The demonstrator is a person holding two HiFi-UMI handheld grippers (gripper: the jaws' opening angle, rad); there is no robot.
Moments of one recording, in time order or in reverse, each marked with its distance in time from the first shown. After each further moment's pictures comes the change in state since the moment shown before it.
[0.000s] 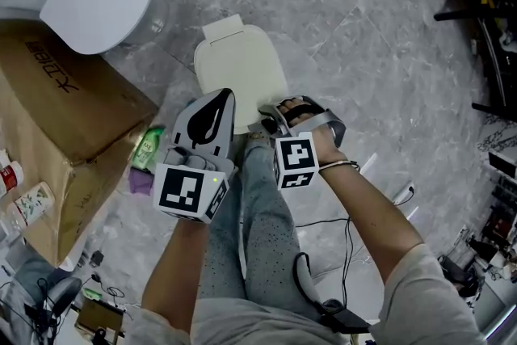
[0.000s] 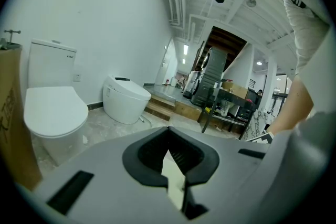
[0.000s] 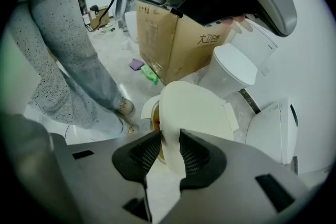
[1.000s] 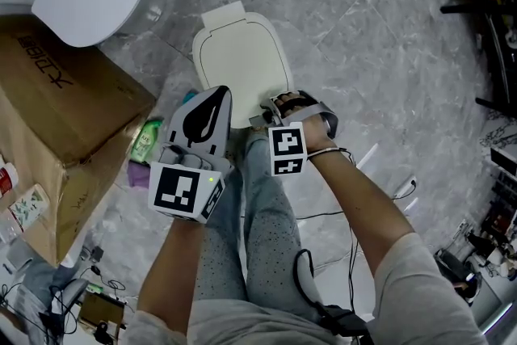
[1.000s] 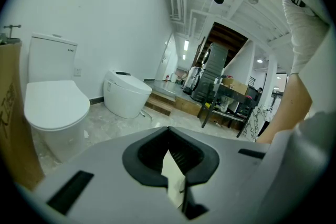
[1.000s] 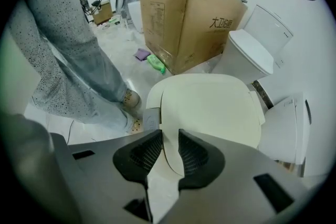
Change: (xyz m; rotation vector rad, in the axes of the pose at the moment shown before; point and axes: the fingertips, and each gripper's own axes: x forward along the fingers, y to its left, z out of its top) left arm 0.001 0.012 -0.025 -0.005 0.050 -0.003; right arm 0.061 0.027 -0.018 -0.012 0.069 0.081
